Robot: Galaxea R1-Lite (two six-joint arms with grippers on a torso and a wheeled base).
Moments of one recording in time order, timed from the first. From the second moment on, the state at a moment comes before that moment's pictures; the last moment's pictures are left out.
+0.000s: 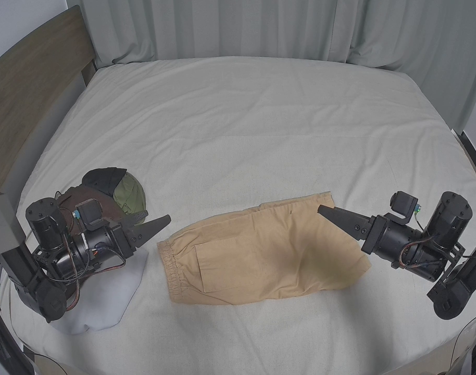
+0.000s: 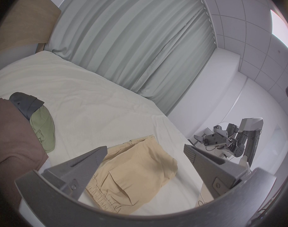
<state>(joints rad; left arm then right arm) -0.15 1.95 -0.35 -1.55 -0.63 -0.39 0.42 1.84 -0.34 -1.55 0.42 0.59</state>
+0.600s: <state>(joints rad) -0.14 2.17 -0.38 -1.55 -0.63 -0.39 0.43 1.84 -0.33 -1.54 0.42 0.59</state>
